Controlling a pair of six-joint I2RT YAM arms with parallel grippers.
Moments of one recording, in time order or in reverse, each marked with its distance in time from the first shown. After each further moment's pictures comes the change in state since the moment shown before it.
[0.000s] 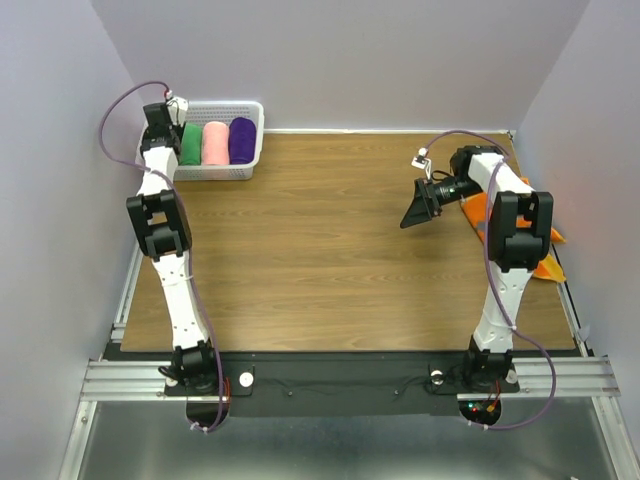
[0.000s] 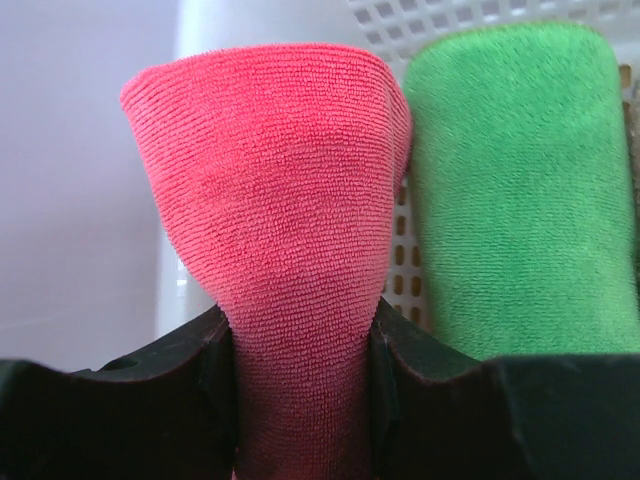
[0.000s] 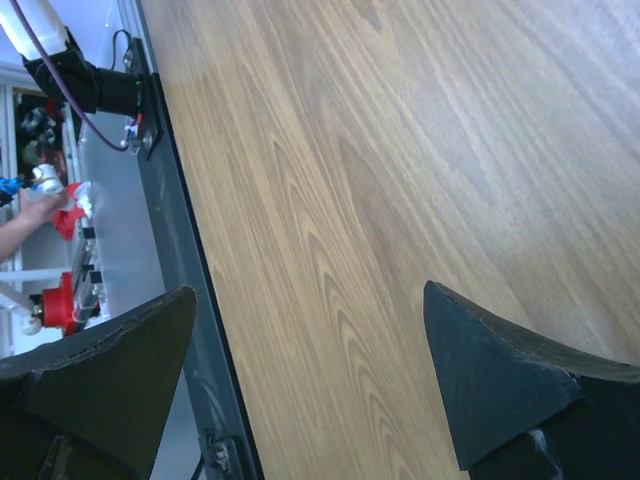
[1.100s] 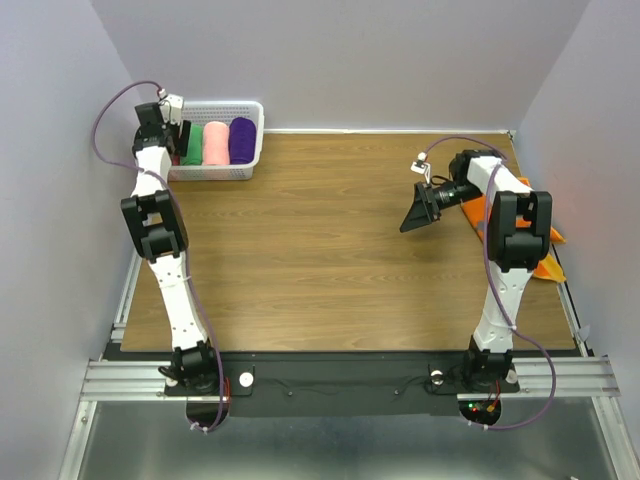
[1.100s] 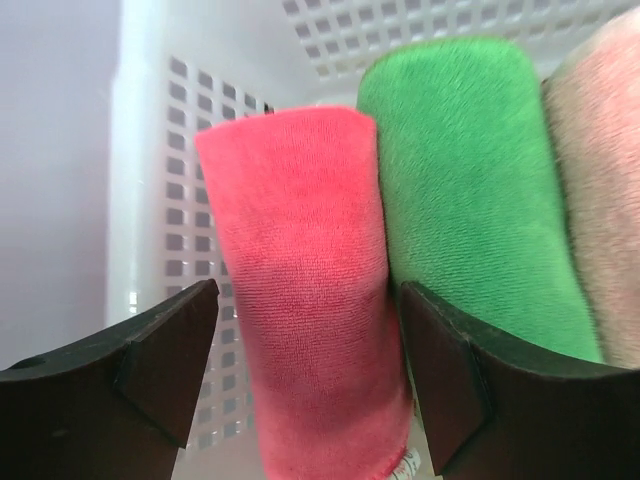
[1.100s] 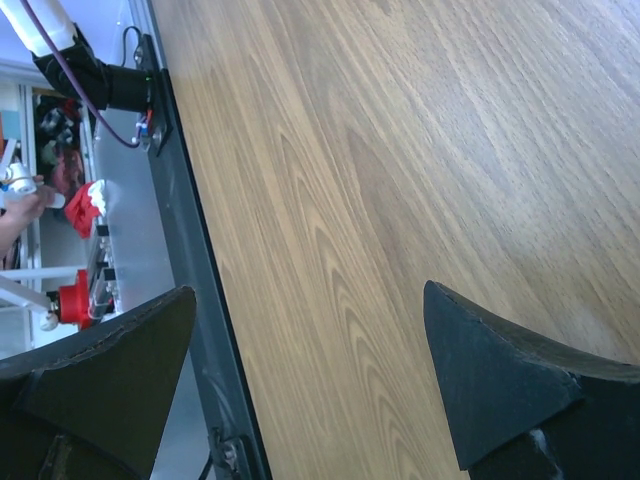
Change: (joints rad) left arm 0.029 -0.013 -0.012 -0.034 0.179 -0.093; right arm 0.000 0.000 -0.042 0.000 -0.013 -0.009
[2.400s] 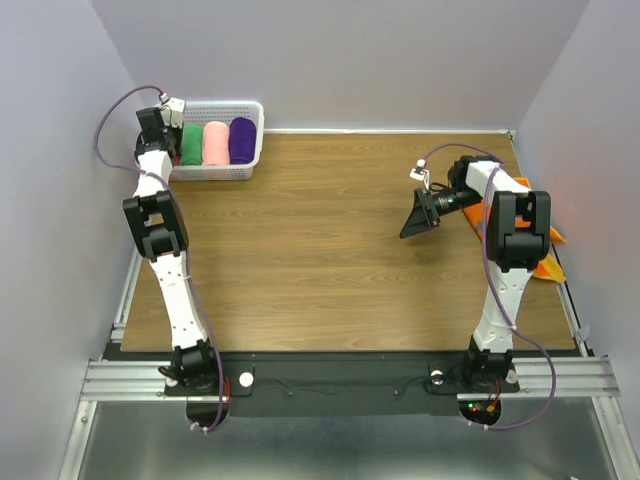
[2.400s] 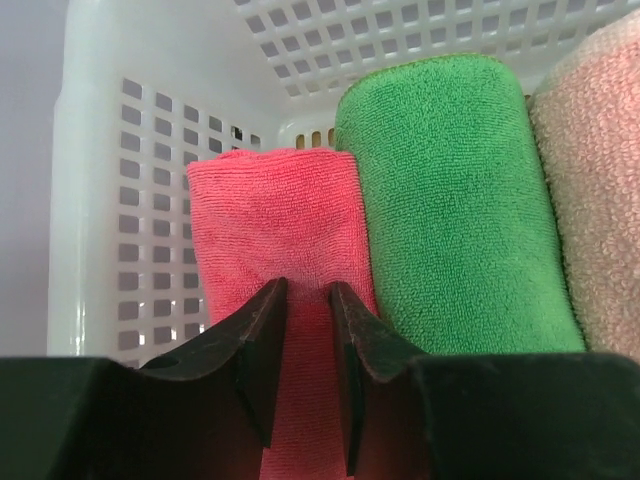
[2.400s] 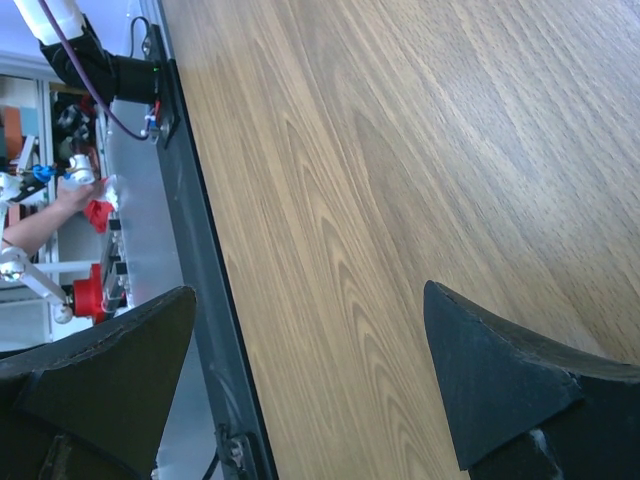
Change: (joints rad) left arm 0.010 0.049 0.021 0.053 0.071 -0.011; right arm 0.000 0.000 -0.064 0.000 -0.010 -0.031
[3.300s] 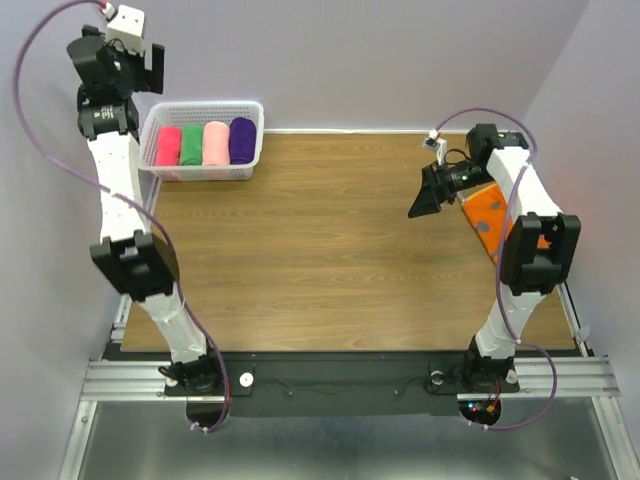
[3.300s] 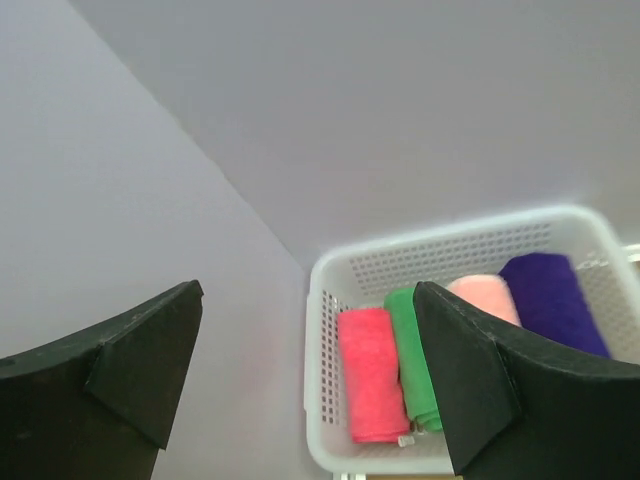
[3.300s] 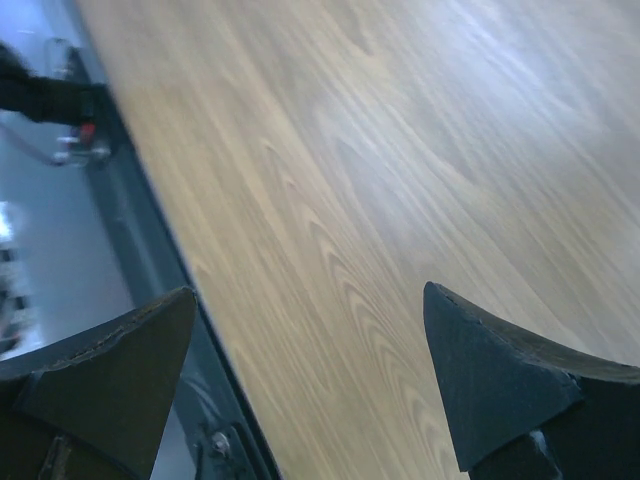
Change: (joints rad) left arm -0.015 -0.579 -0.068 -0.071 0.122 -0.053; right arm 0.000 -0.218 0.101 0.028 0.113 0.148
